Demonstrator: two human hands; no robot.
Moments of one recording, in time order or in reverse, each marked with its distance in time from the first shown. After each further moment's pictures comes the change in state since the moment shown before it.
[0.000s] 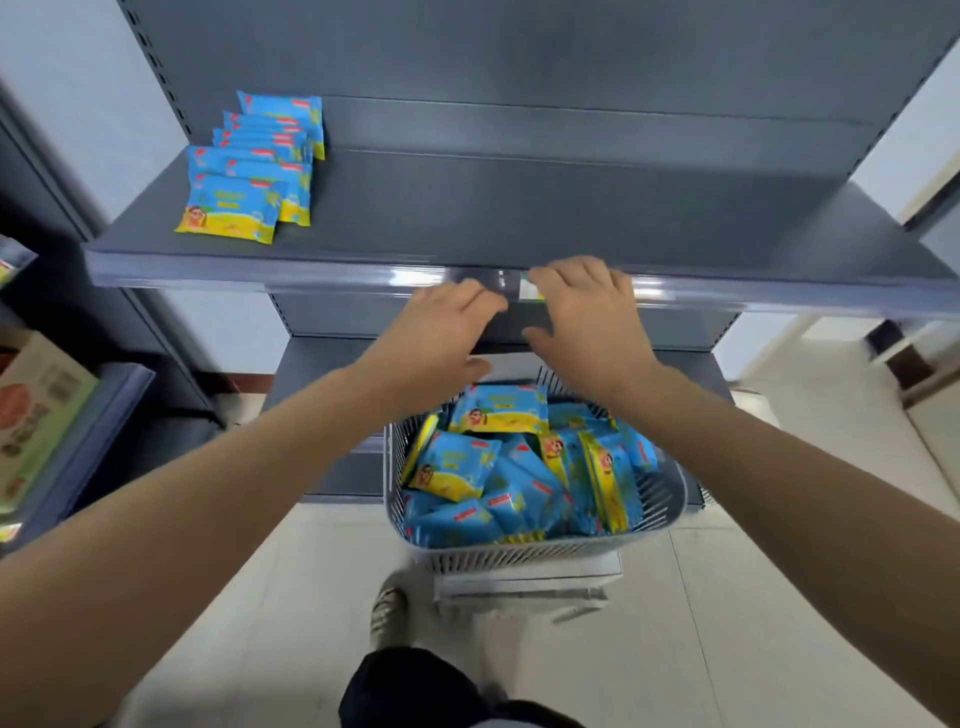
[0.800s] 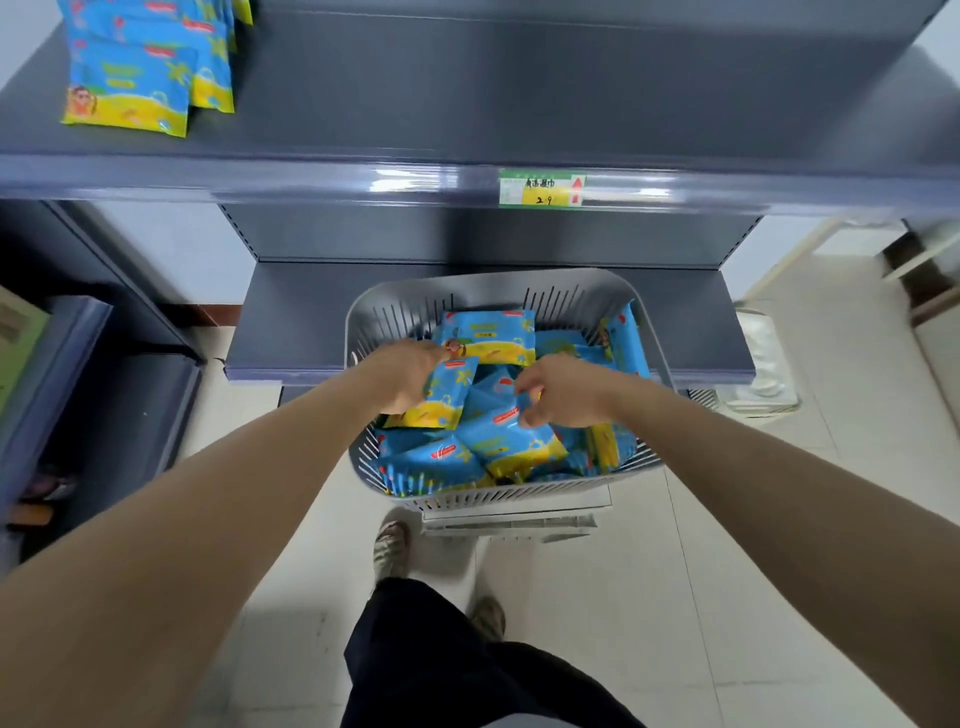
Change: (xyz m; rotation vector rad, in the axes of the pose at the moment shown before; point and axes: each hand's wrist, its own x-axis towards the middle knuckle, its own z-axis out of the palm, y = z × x) left_hand -0.018 -0.045 0.167 0.066 -0.623 -0.186; right_hand -0.055 0.043 0.112 0.389 -0.921 0.061
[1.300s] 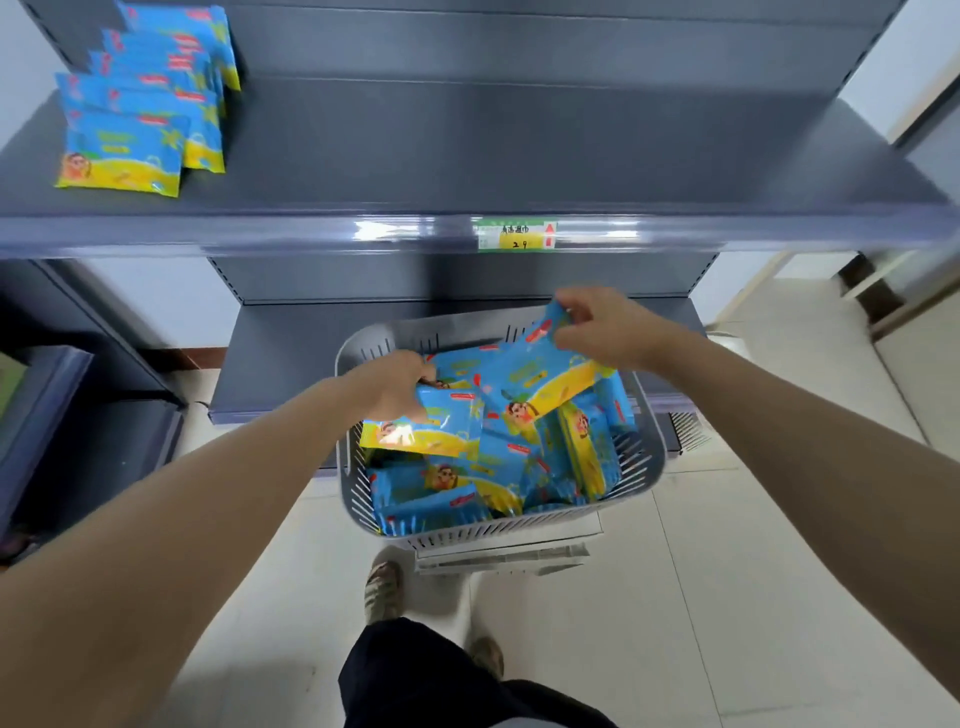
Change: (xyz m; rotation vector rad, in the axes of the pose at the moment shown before) left_hand 0.002 -0.003 -0.044 -0.231 -0.046 -0.014; right_hand -0.025 0.013 -0.080 0.334 0.425 -0.041
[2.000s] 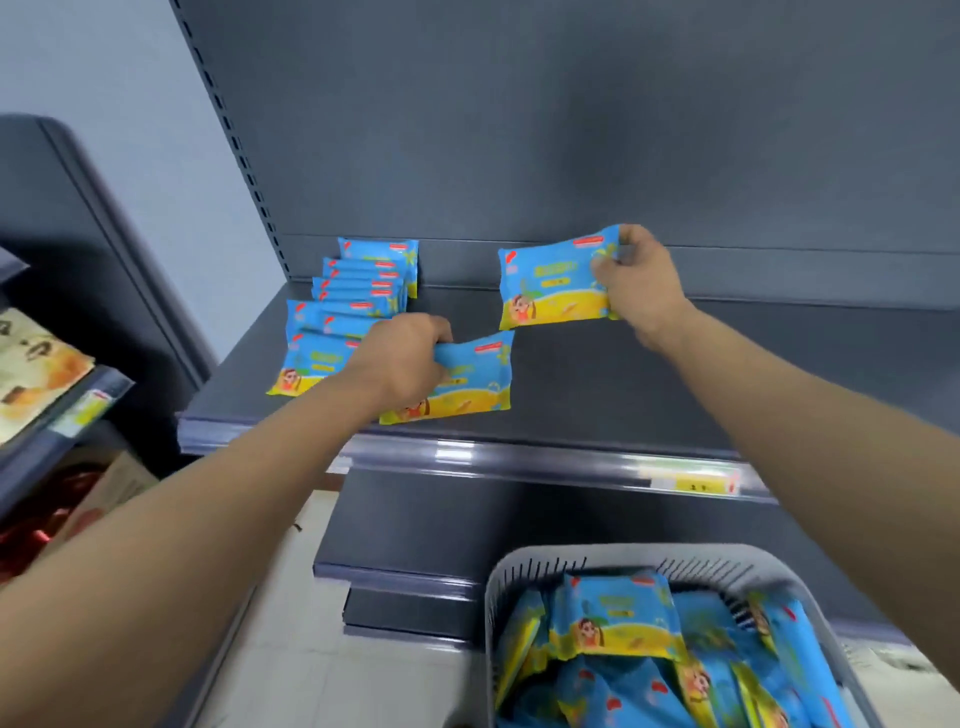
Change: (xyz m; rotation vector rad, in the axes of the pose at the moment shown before) left_hand -0.021 -0.121 -0.251 -0.020 0.573 -0.163; right_hand 0.240 -0.188 -0.067 0.665 0.513 -0.185
